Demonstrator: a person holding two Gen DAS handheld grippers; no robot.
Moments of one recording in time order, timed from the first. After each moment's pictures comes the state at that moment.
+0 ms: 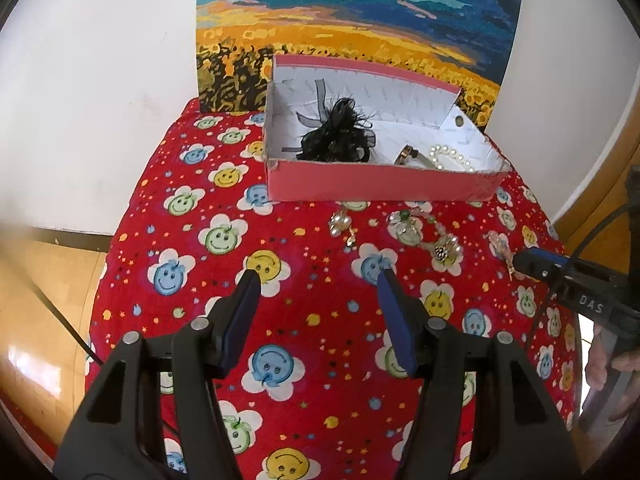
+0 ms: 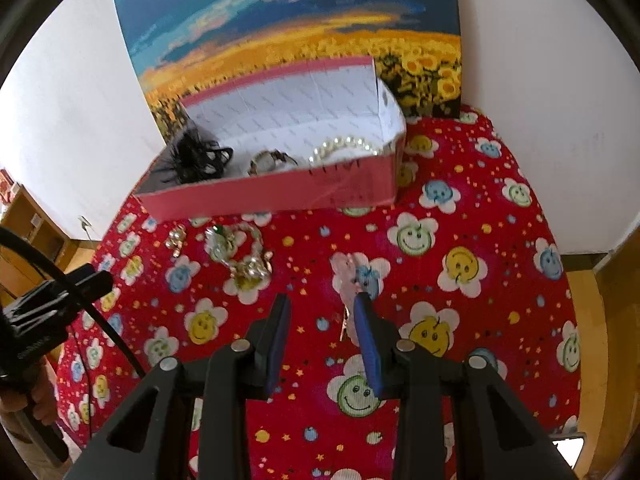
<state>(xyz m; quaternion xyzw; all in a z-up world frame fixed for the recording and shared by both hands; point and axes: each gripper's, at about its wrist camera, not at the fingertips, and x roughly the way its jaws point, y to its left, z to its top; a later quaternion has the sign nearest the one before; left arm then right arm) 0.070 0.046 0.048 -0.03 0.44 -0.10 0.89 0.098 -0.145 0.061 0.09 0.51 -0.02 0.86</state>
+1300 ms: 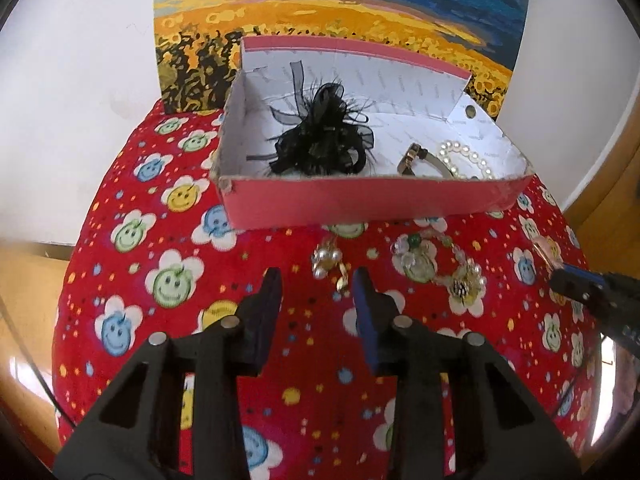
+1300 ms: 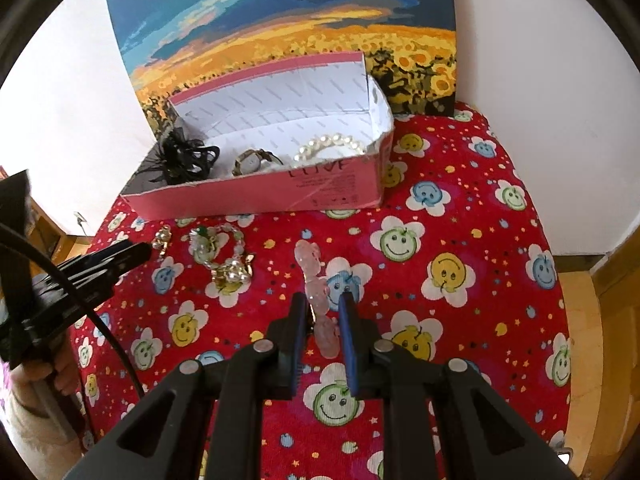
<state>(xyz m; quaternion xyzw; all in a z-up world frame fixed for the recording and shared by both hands) 0.123 0.017 0.021 -0.01 0.44 -0.11 0.89 0.103 -0.157 0.062 0.09 0.51 -0.01 0.85</state>
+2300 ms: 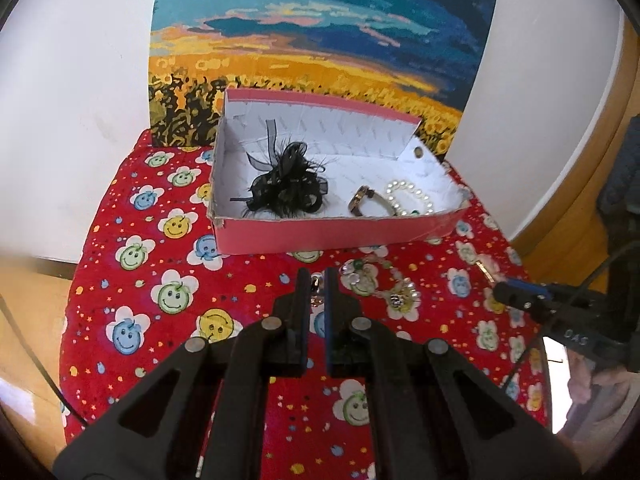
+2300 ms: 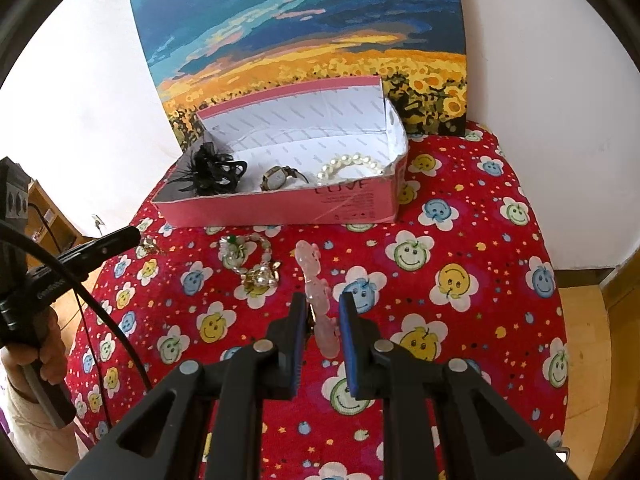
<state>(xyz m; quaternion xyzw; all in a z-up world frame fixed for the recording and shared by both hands) 0.095 0.036 0.066 -0.06 0.40 -0.17 0.90 0.091 -0.151 0.081 0.09 0.49 0.02 0.87</state>
